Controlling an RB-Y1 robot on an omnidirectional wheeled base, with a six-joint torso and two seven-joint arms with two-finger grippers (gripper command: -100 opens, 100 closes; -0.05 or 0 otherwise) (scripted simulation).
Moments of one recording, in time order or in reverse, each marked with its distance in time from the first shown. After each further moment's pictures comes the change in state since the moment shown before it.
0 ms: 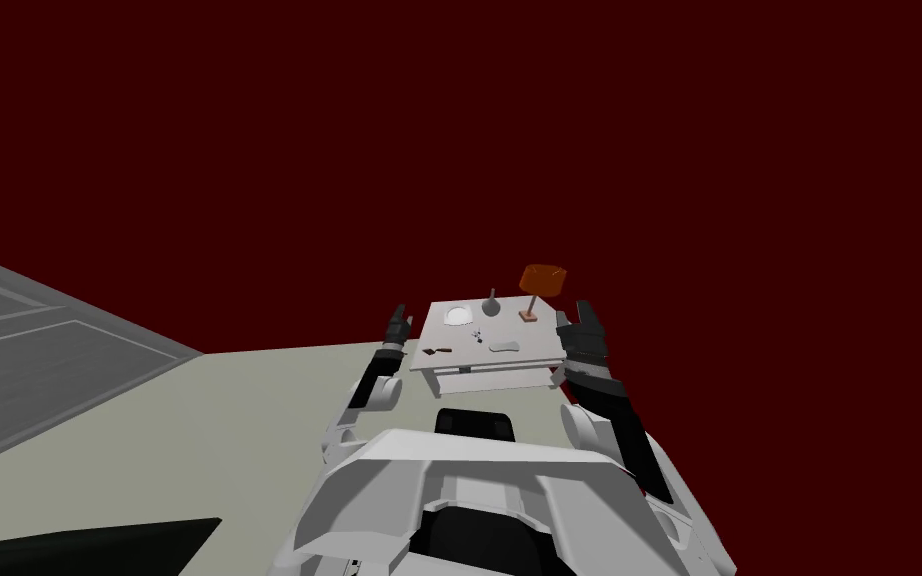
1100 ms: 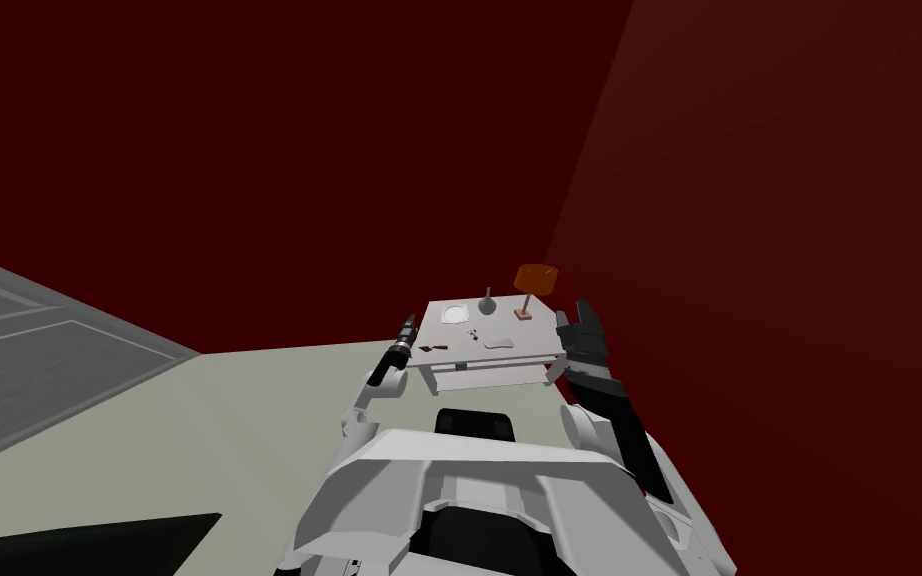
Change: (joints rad) left arm -0.113 0.012 0.009 0.183 0.000 0.271 -0.082; right arm 0.000 0.000 0.000 0.000 0.000 0.000 0.000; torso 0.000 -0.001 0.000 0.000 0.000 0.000
